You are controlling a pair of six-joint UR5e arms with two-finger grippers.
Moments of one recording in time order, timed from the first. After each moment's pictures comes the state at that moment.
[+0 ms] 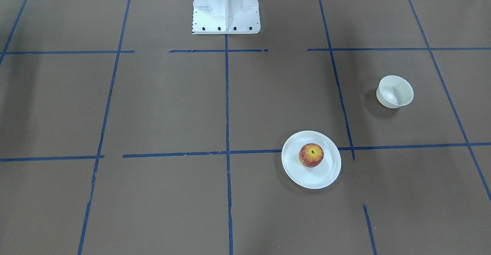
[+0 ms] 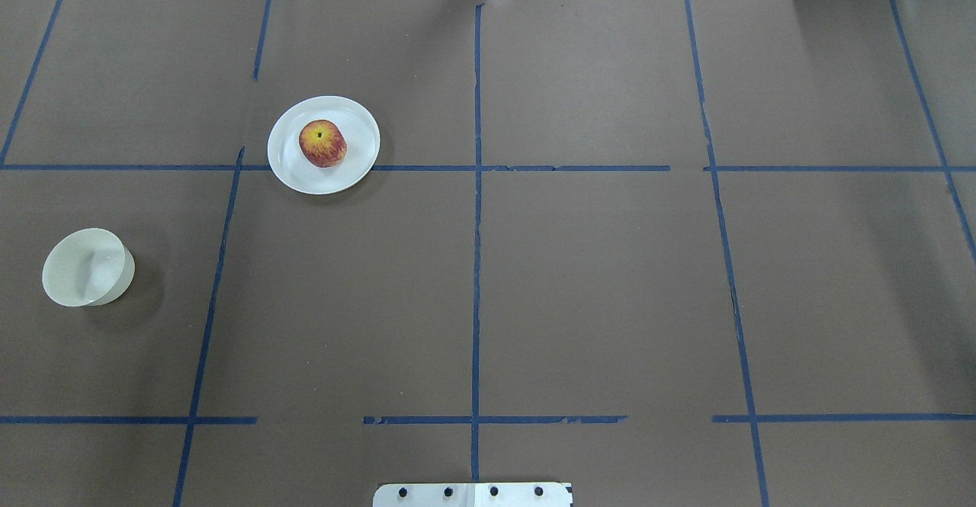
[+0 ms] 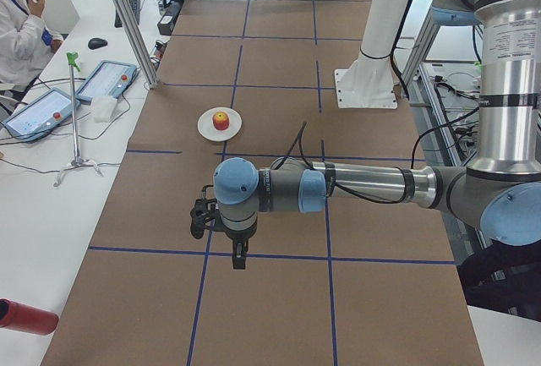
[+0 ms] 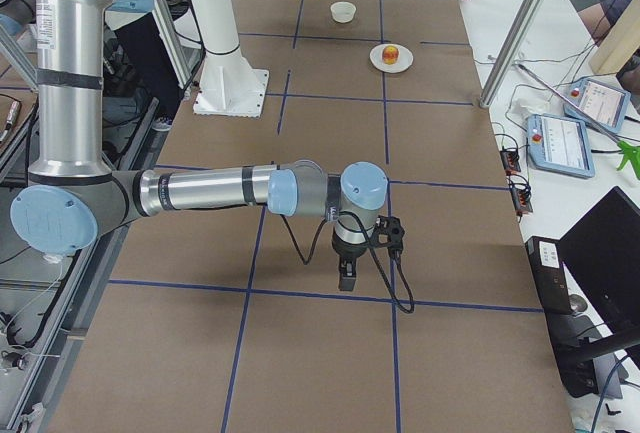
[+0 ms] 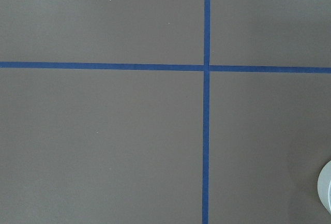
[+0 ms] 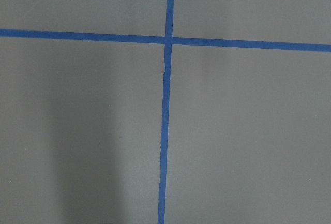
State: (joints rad) left arm -1.66 -1.50 -1.70 -1.50 -2.36 0.04; right arm 1.53 -1.65 1.77 -1.72 2.27 -0.01
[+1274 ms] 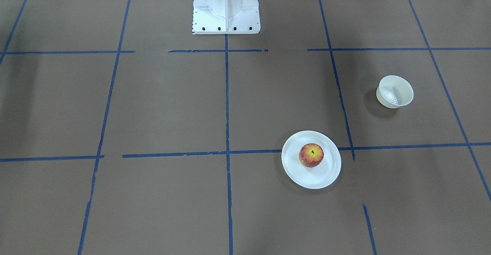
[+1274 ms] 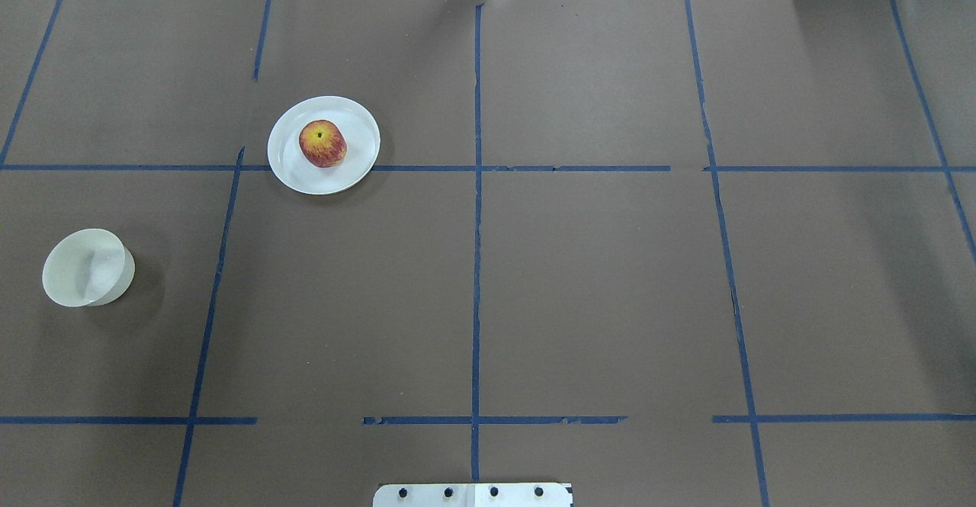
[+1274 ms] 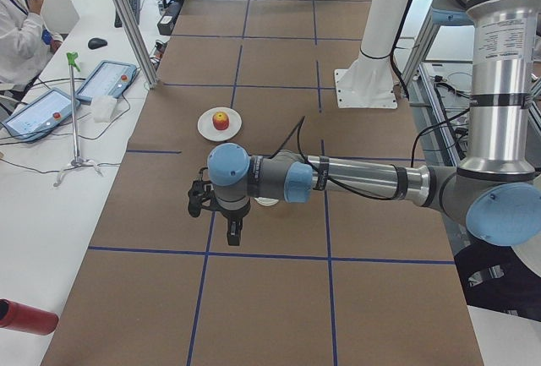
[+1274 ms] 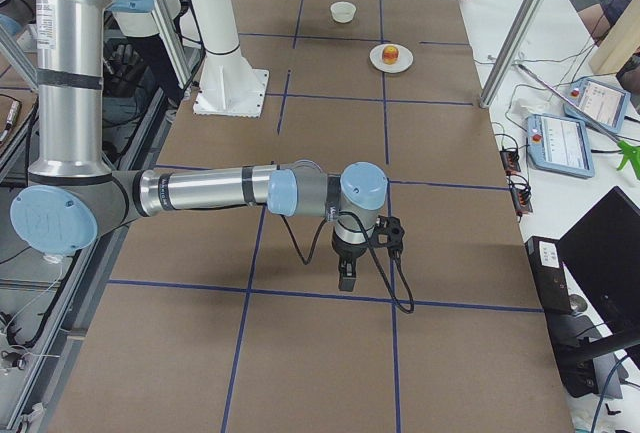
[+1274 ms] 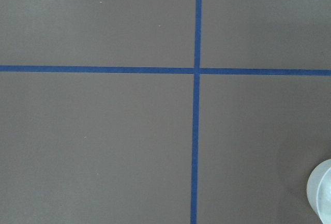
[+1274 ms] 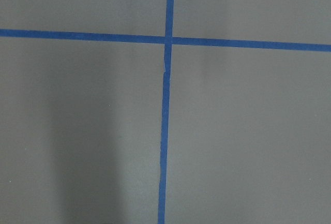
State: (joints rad) left arm -1.50 -1.54 -1.72 -1.64 -2.44 -0.21; right arm 1.53 -1.65 1.77 -1.72 2.27 -0.01
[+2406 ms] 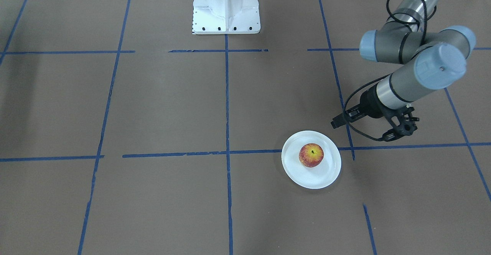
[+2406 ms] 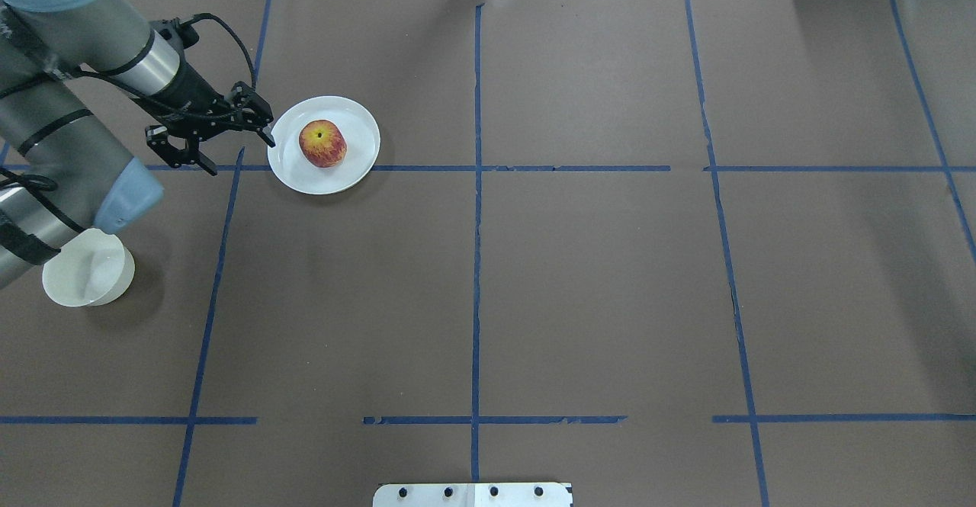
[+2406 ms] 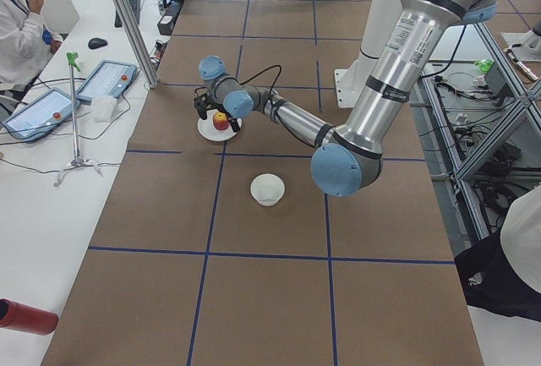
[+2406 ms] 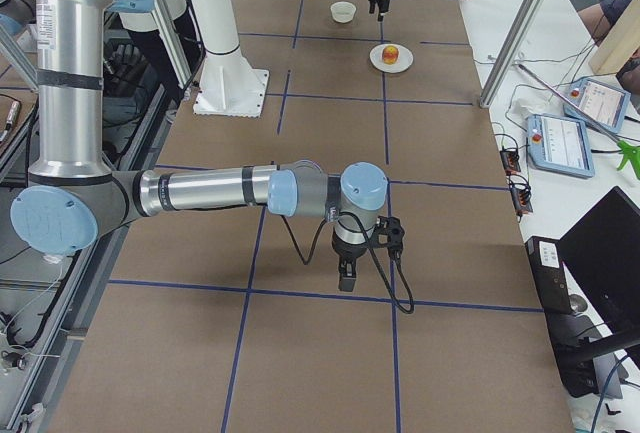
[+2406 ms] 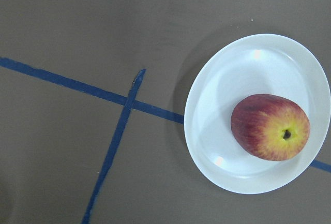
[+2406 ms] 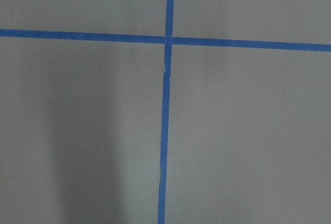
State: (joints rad) left arm -0.94 -2.06 -1.50 -1.83 -2.36 -1.35; right arm 1.53 -1.65 1.77 -1.72 2.27 -0.01
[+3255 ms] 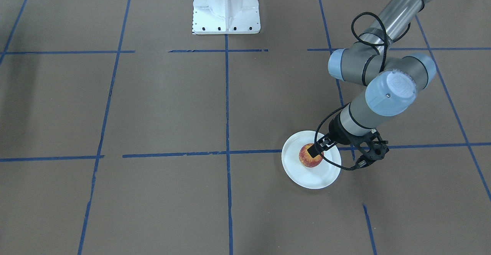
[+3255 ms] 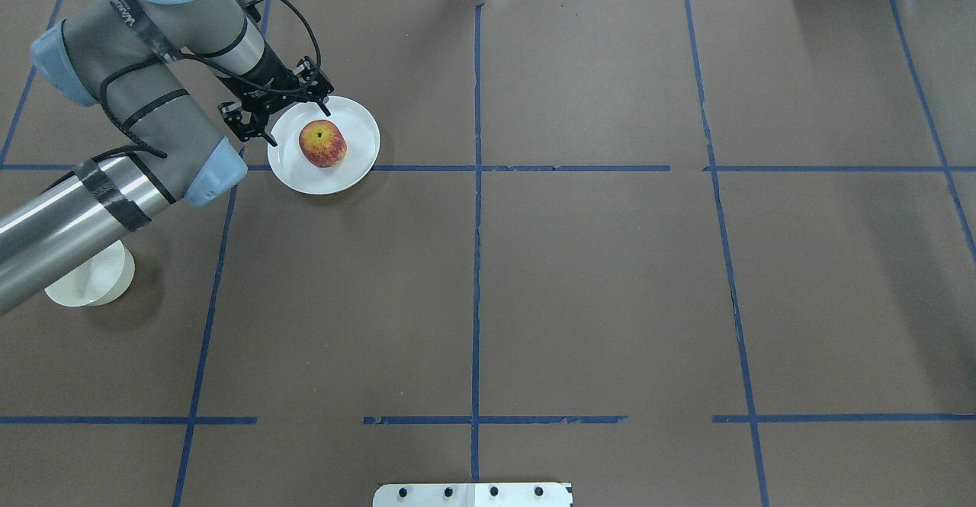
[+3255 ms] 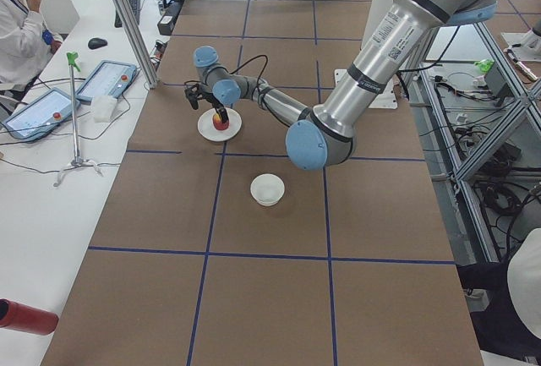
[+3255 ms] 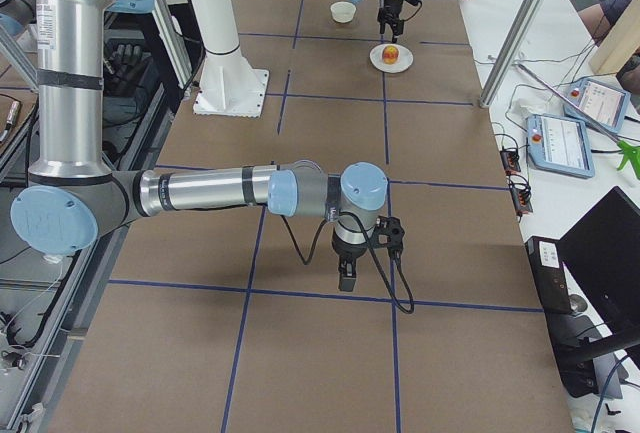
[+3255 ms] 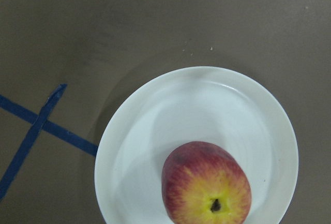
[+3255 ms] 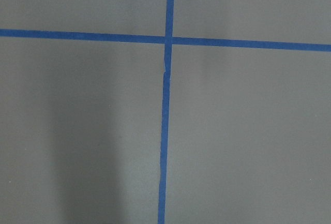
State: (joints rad) left arm -0.90 -2.24 -1.29 -1.90 -2.21 -1.47; right arm 1.53 -1.65 1.77 -1.72 2.27 -0.01
